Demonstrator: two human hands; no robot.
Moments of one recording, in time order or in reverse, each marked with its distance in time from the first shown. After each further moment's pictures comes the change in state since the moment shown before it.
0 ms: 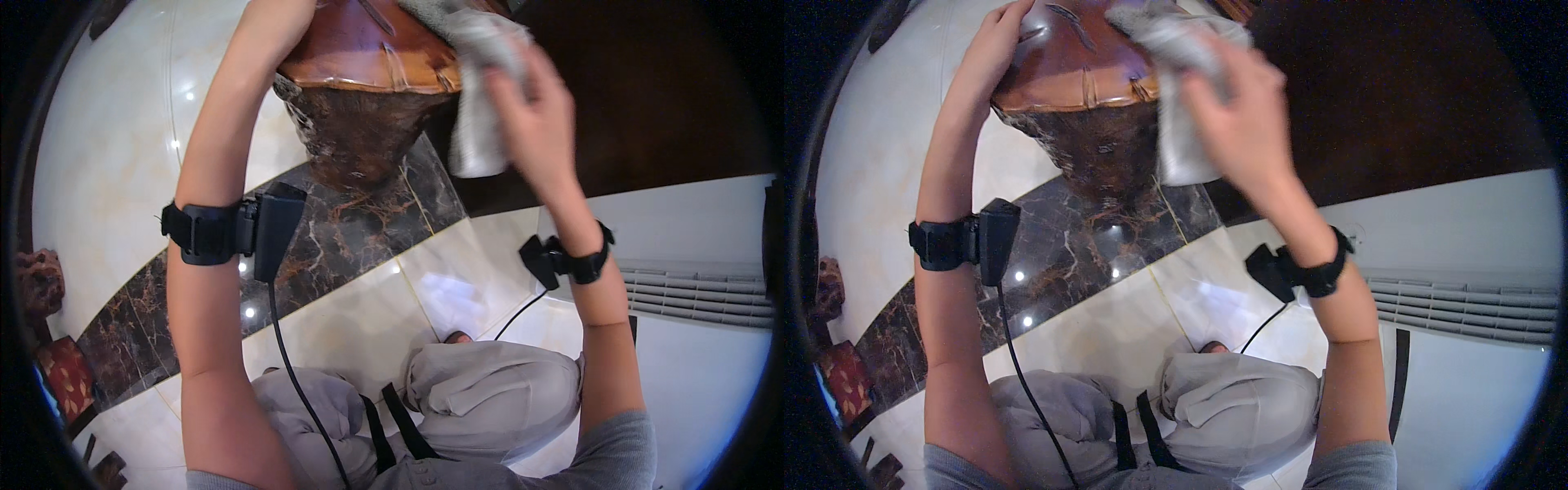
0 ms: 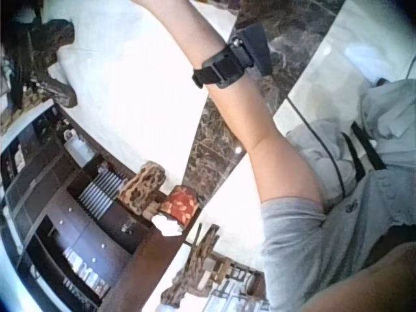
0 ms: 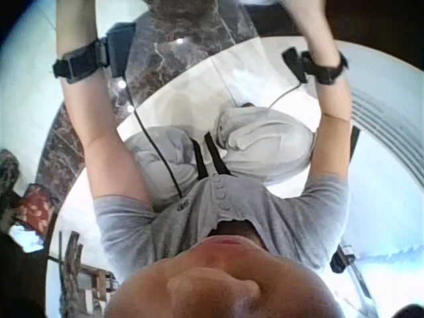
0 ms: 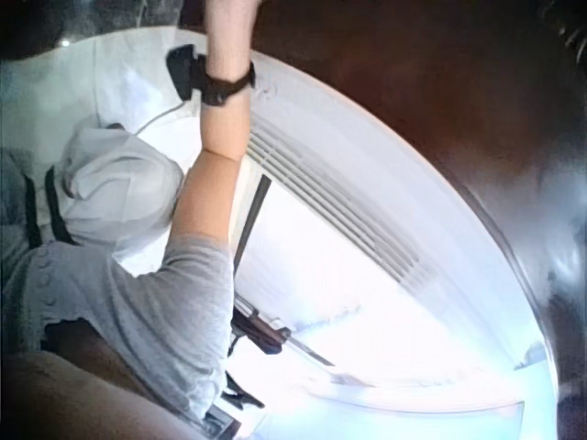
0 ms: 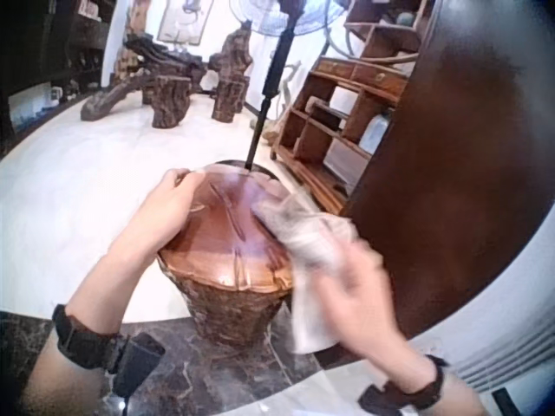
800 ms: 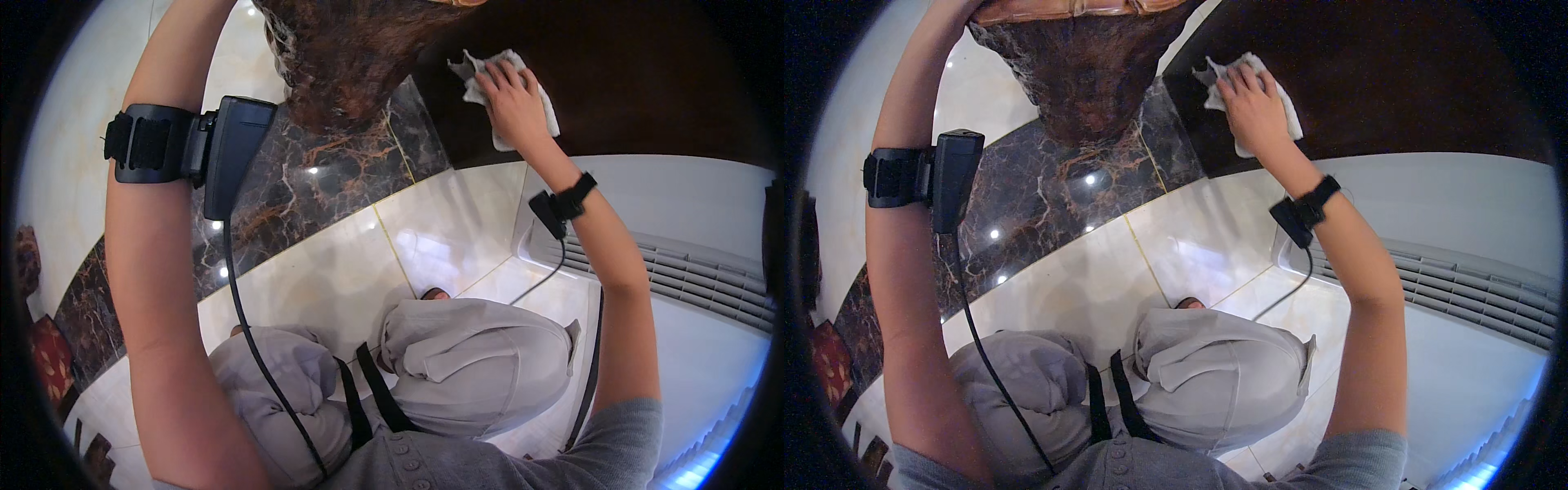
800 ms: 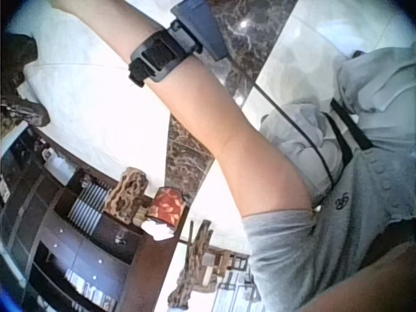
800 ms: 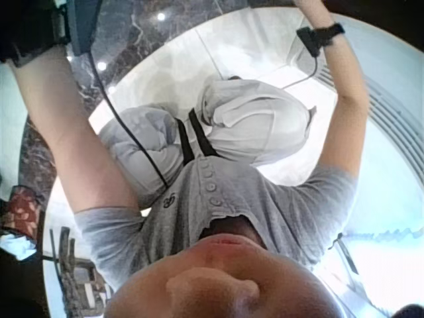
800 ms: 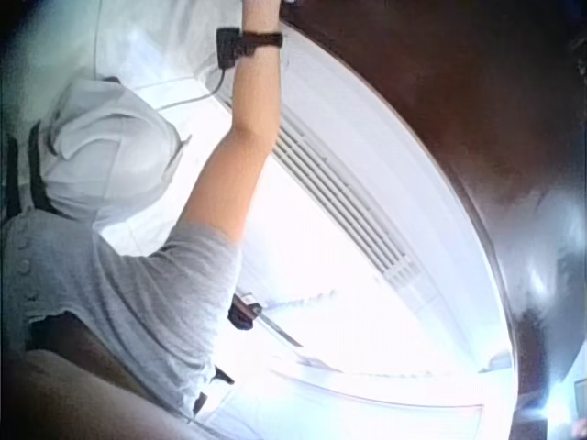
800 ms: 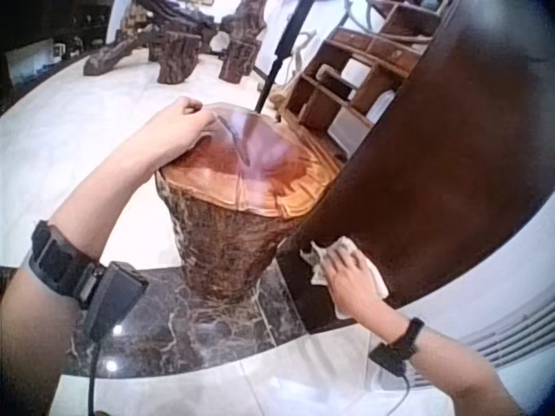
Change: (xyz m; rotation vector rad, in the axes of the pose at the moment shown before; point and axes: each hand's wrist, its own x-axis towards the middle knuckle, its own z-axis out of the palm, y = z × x) left_hand 0.012 -0.019 -0.014 0.089 -0.033 0.076; right_hand -0.067 0.134 0.006 -1.141 -0.505 -0.480
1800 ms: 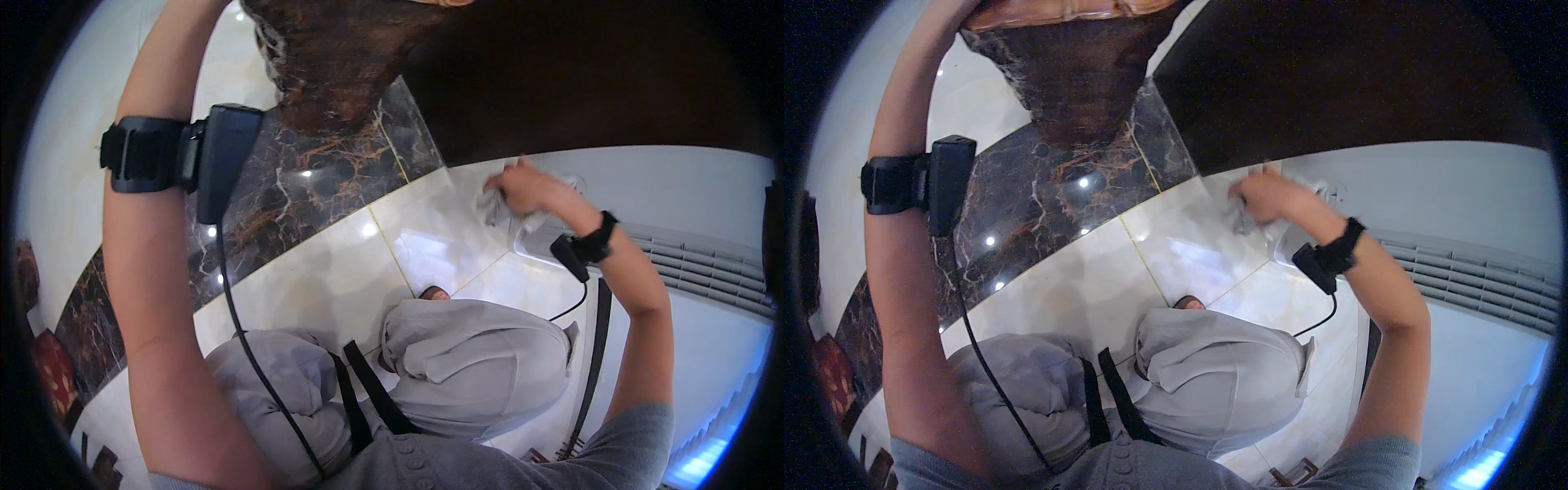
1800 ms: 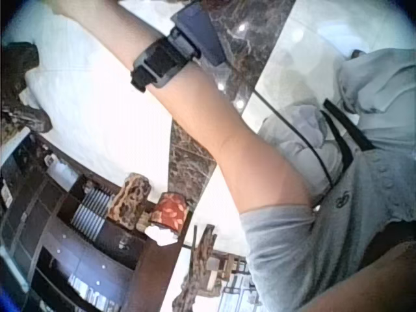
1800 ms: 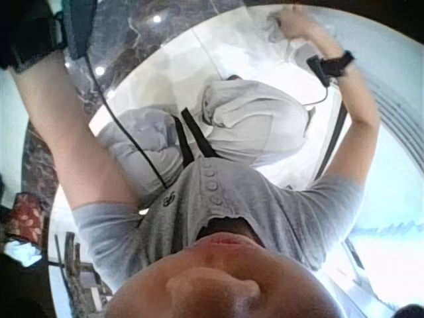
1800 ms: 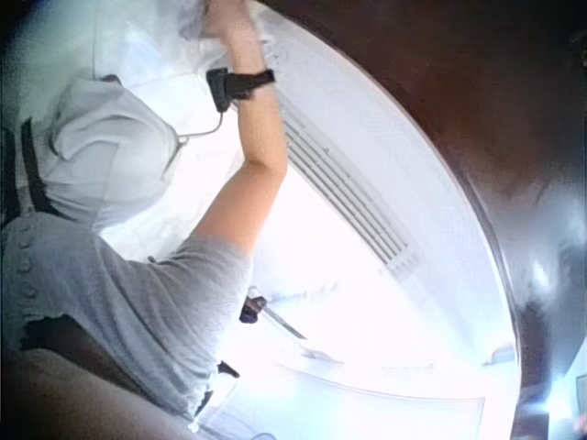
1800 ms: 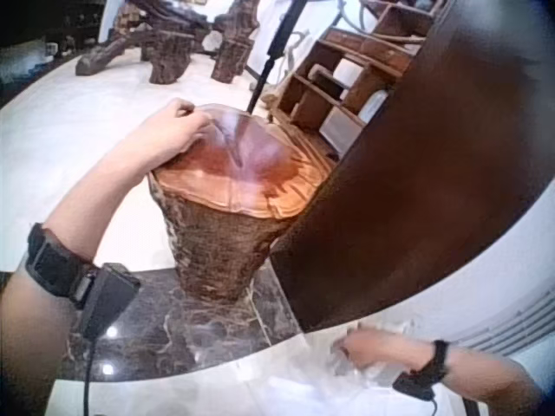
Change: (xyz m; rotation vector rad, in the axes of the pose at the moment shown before) left_hand -0.006 0.011 0.000 0.012 -0.061 0.064; right_hand -0.068 0.000 -0.046 0.557 -1.130 -0.135
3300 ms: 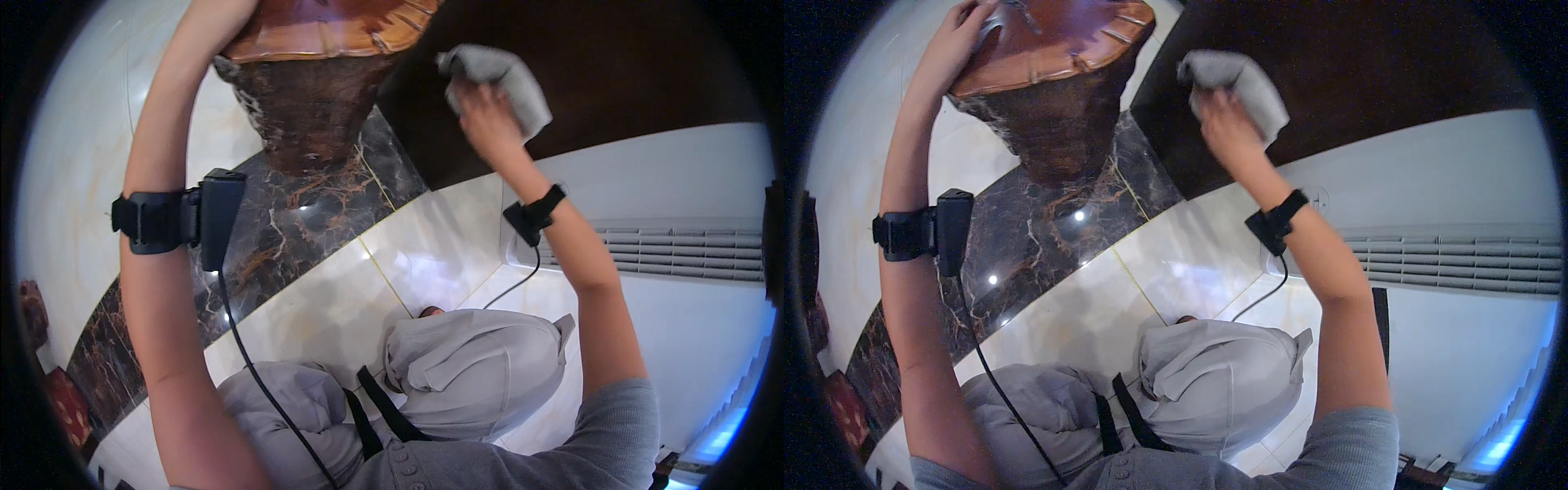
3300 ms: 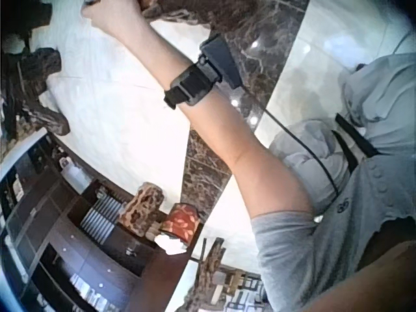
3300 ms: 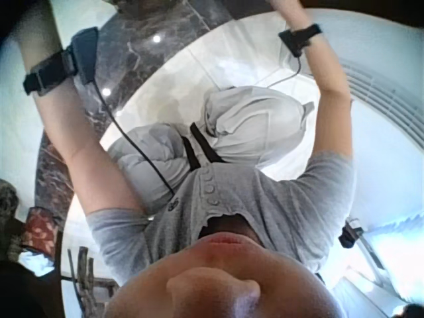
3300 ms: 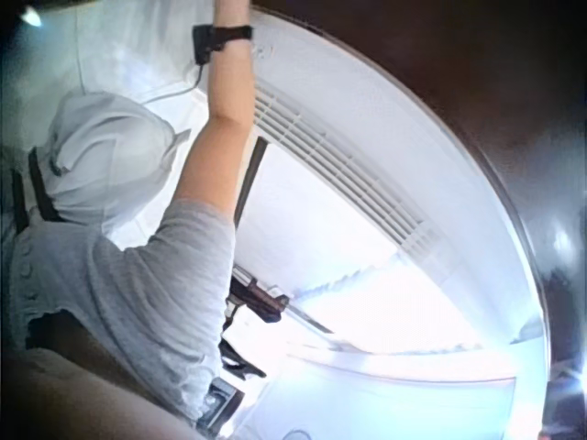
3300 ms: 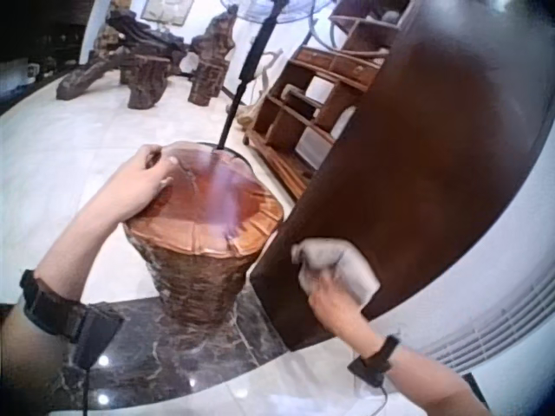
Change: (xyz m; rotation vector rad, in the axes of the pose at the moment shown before) left_hand -0.014 0.004 0.012 -0.061 0.011 -0.030; right_hand 0.054 0.033 -0.040 -0.632 0.983 0.416
